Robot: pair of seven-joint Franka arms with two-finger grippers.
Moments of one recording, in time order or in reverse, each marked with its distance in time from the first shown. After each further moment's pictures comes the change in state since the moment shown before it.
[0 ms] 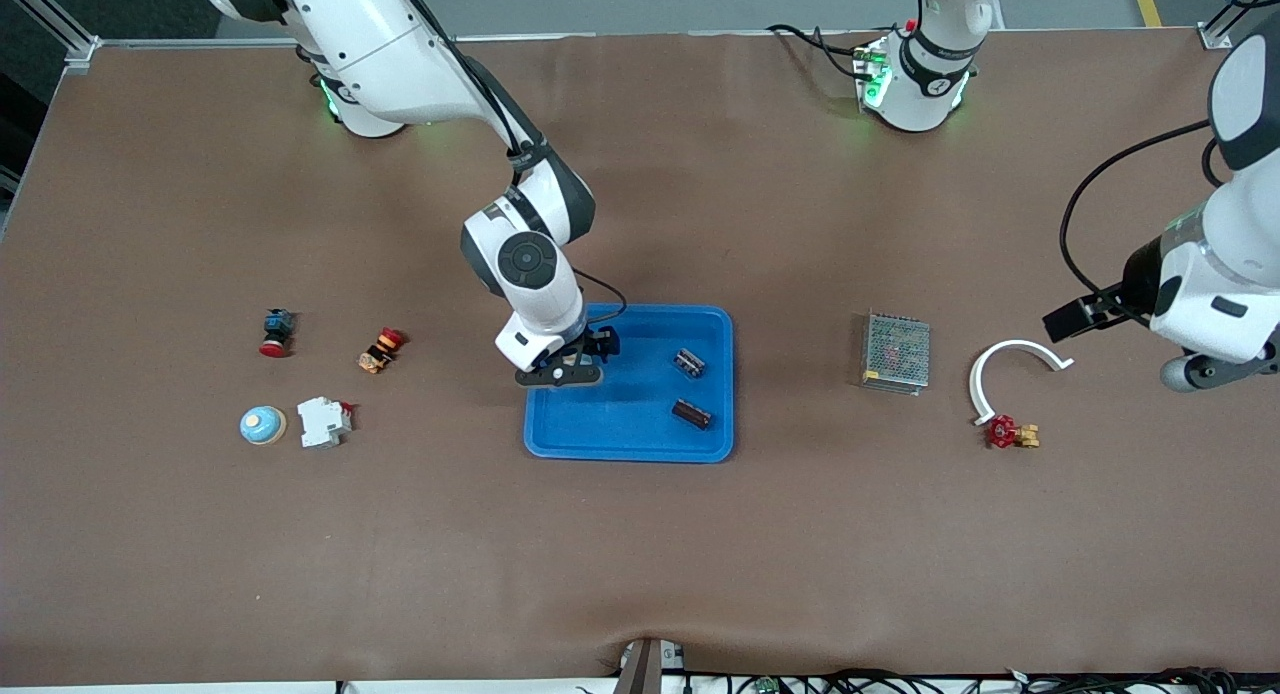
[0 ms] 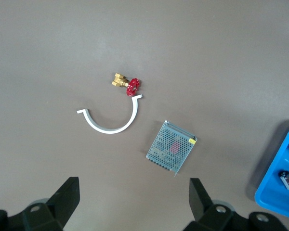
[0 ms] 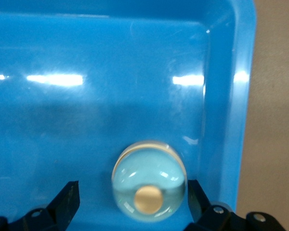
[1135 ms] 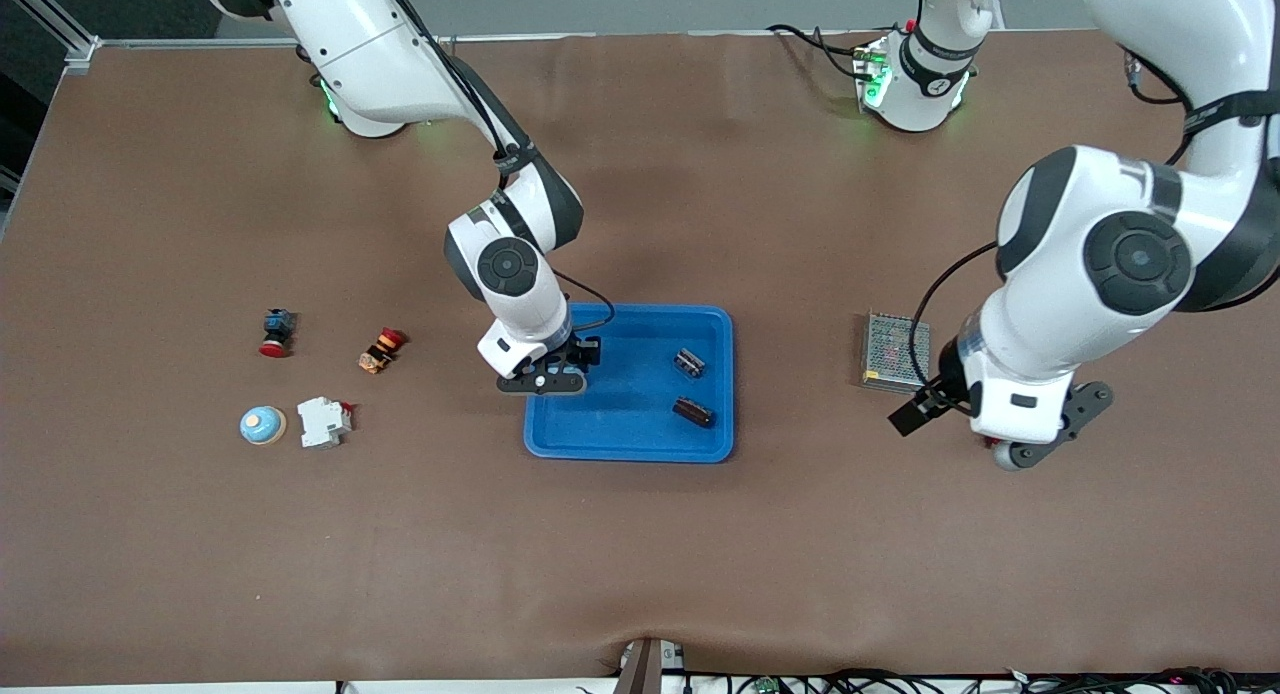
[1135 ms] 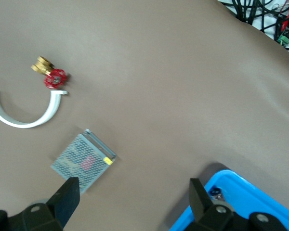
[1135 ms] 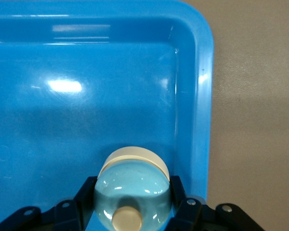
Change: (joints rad) left arm -0.167 0.190 0.000 0.001 0.001 0.280 -0.459; right arm -0.038 -0.004 -0.007 -0.016 0.005 0.029 0.000
